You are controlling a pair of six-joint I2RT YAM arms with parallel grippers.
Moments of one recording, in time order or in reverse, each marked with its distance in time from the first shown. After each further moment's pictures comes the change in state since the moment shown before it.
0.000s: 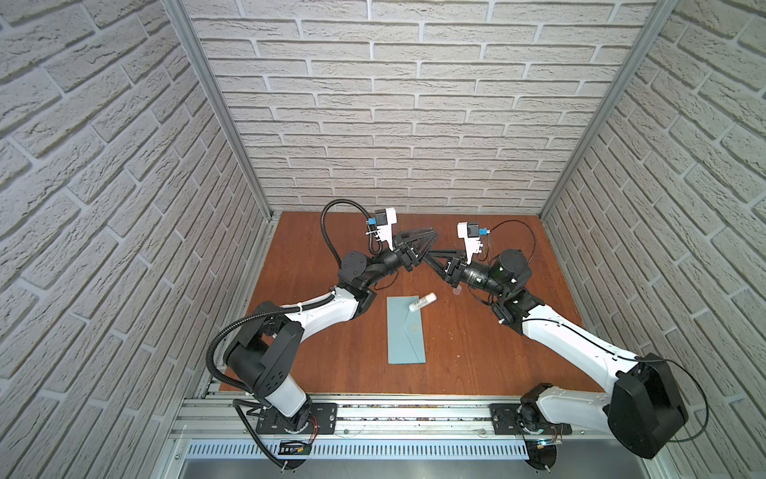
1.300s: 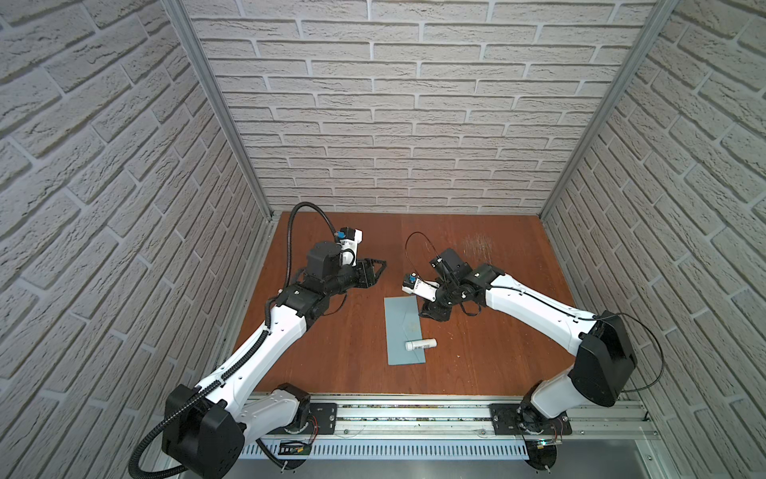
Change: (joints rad) left arm 0.204 -0.436 0.014 -1.423 -0.101 0.349; right arm 0.182 0.325 0.428 -1.293 0.429 -1.000
